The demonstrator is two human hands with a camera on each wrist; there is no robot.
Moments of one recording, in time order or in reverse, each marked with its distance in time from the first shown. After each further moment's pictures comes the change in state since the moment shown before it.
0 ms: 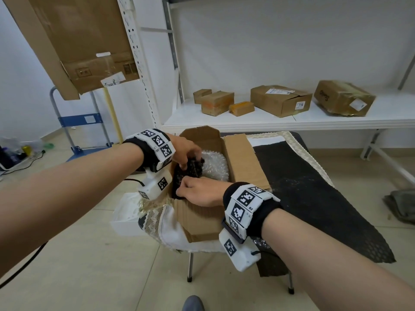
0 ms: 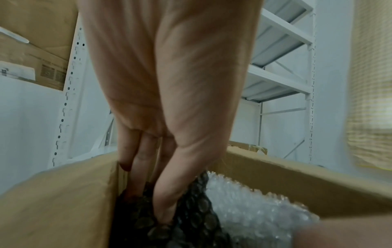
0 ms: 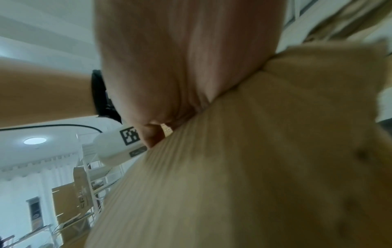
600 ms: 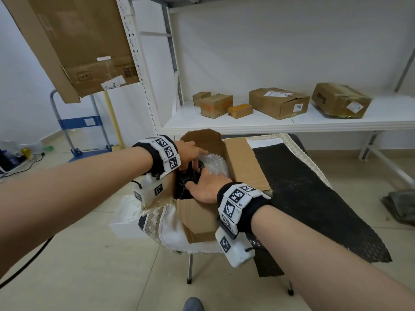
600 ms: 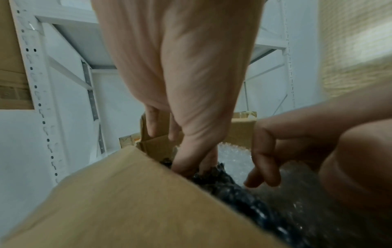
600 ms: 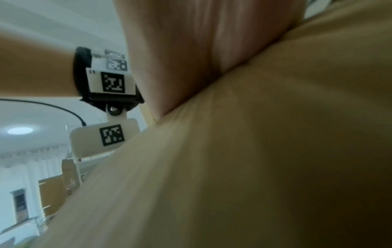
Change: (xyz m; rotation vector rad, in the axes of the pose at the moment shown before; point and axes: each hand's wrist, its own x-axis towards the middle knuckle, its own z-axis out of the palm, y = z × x) left_hand 0.006 0.013 0.004 0.367 0.023 0.145; right_hand 0.021 0.016 0.006 -0.082 0.250 0.414
